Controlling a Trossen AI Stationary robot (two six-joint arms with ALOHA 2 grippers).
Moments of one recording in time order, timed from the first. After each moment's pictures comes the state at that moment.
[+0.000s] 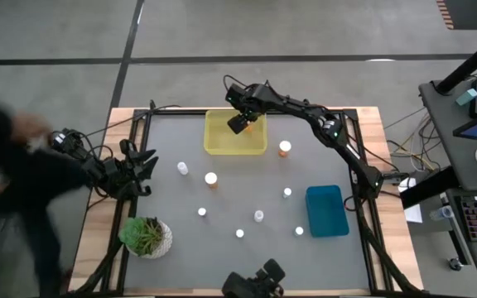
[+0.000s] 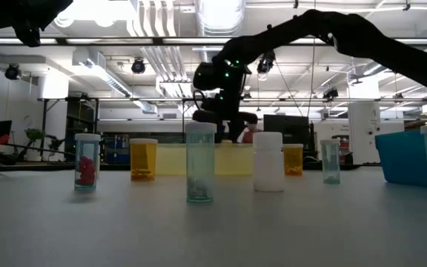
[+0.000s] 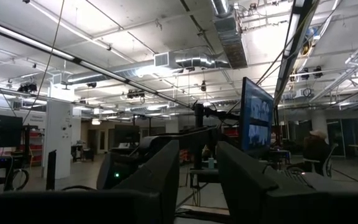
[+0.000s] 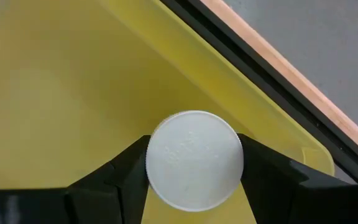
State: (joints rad) left arm -0.66 0.24 0.01 1.01 -0.90 0.69; right arm -0.52 2.44 2.30 -1.13 0.16 0.31
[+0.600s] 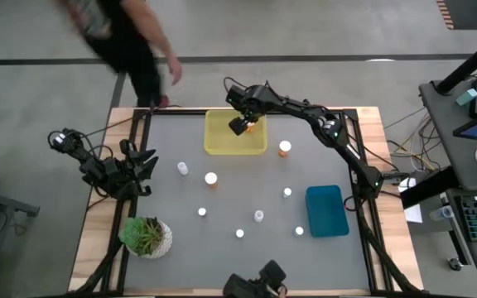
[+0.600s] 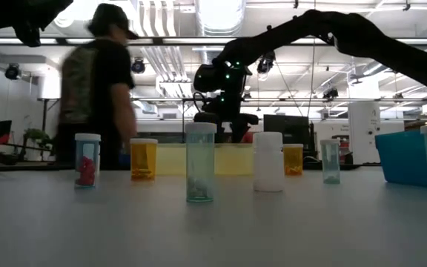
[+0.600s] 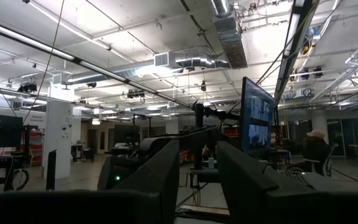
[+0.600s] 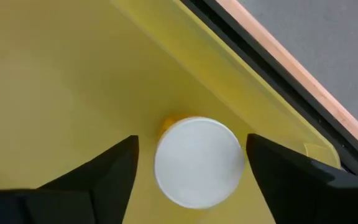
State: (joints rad) left arm -0.66 0.24 0.01 1.01 -0.90 0.69; right arm -0.52 2.42 2.28 -1.14 0.16 0.30
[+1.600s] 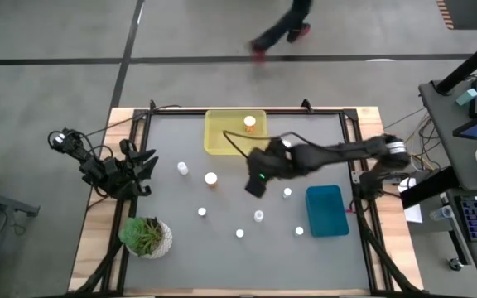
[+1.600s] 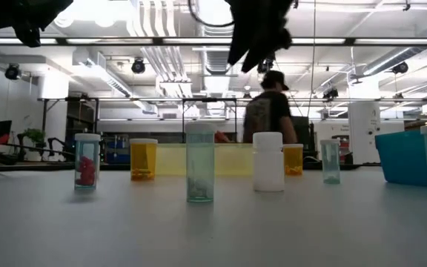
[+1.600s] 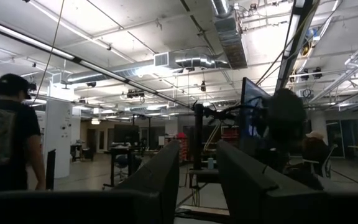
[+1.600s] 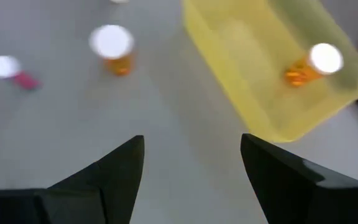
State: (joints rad) left arm -0.66 0.24 0.01 1.01 -0.90 0.69; right arm 0.10 1.70 1.53 -0.84 0.37 0.45
